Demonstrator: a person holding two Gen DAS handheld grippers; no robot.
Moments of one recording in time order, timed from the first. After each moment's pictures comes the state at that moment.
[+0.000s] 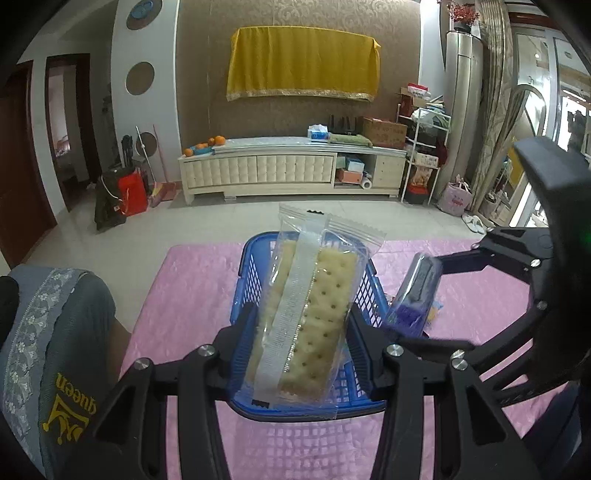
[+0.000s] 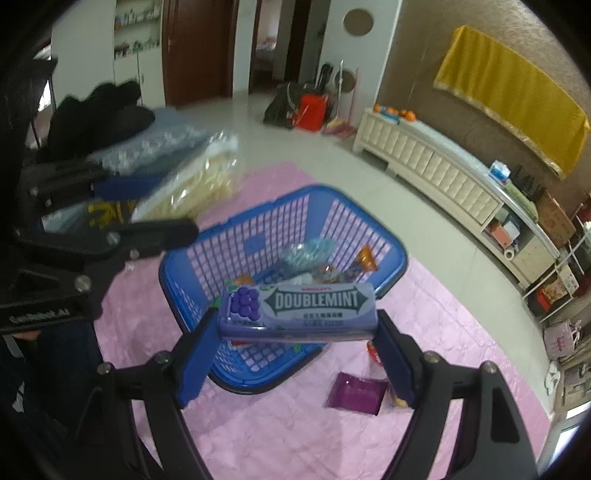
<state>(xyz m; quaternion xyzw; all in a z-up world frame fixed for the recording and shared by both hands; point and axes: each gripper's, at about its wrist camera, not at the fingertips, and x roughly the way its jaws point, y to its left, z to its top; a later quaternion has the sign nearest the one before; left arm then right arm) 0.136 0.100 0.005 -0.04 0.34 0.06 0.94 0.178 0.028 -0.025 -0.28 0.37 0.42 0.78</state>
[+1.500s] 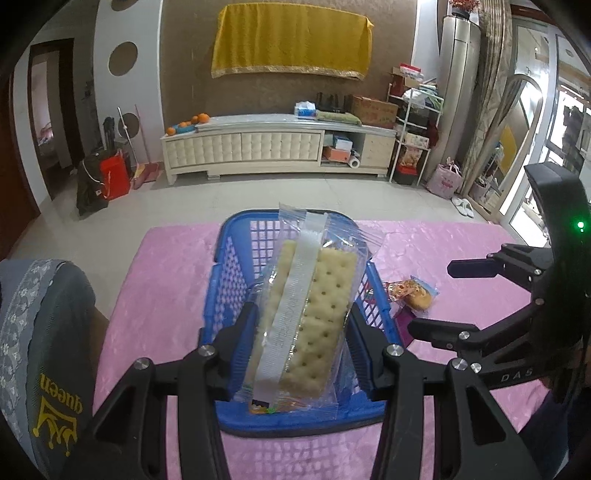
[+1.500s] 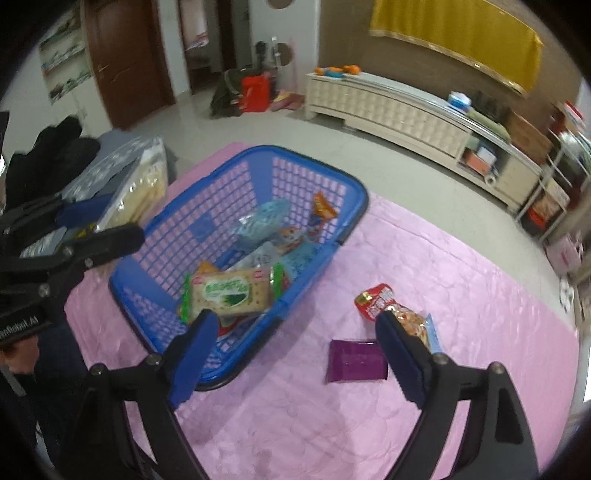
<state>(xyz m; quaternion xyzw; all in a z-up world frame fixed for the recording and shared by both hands) 0.171 0.099 -0.015 -0.05 0.39 0.03 0.92 0.217 -0.006 -0.050 -0.17 0.45 0.34 0.81</state>
